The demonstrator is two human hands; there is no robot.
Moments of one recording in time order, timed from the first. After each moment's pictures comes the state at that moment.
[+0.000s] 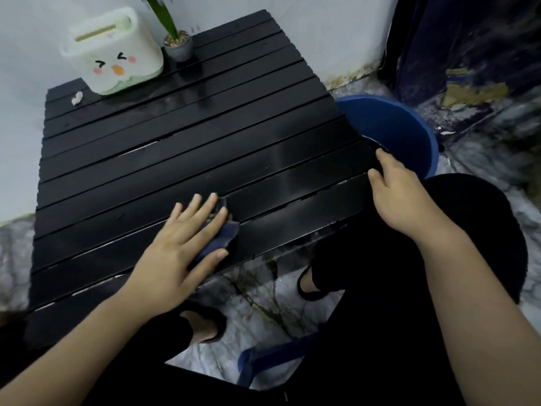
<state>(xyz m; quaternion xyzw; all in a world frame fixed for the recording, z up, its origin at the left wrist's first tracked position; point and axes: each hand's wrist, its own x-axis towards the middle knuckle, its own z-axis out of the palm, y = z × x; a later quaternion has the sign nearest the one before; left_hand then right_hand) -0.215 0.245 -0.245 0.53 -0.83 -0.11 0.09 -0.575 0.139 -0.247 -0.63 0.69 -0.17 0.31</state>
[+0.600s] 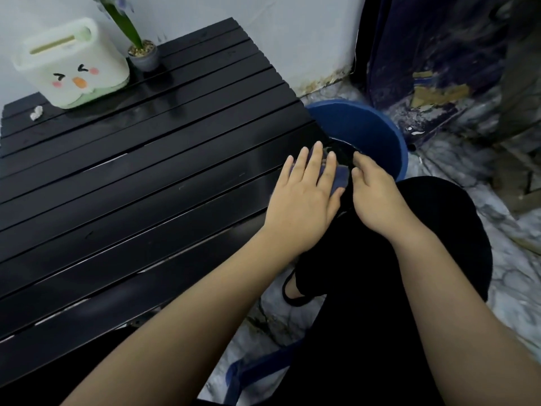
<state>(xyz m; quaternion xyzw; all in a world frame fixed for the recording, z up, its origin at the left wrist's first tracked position) -0.432 0.146 -0.255 0.53 -0.84 -0.04 0.04 -0.581 0.134 -0.251 -0.57 0.71 -0.24 0.34</state>
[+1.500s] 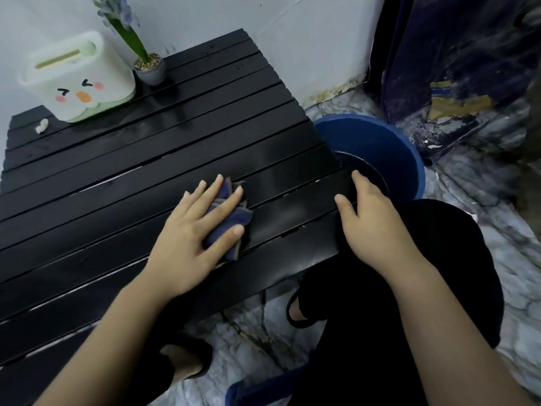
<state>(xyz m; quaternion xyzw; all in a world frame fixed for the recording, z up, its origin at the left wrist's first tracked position) -0.271 0.153 -0.243 0.57 -0.79 -0.17 0.15 -0.560 0.127 -0.241 -0.63 0.70 -0.18 0.29</state>
